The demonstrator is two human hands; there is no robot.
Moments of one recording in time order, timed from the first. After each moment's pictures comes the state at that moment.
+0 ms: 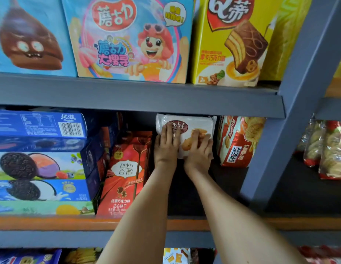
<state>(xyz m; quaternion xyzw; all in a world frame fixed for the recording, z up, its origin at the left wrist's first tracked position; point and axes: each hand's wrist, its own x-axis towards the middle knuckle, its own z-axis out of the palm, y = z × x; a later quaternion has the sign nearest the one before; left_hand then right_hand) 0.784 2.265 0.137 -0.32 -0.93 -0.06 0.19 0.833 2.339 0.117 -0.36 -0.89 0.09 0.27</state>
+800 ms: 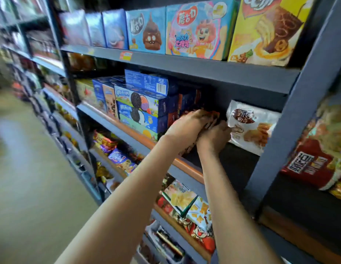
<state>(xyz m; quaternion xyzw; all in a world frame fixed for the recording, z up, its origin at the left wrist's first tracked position) 0.922 2.161 0.198 -0.22 -0.92 -0.22 0.22 0.906 2.246 0.165 -0.08 -0.83 0.48 0.27</state>
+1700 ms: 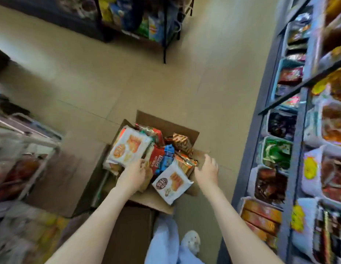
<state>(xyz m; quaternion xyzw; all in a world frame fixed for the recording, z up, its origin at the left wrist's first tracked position) 1.458 1.941 -0.318 0.69 -0.60 -0.40 -0.04 1.228 1.971 -0.325 0.42 -0.84 0.08 -0.35</state>
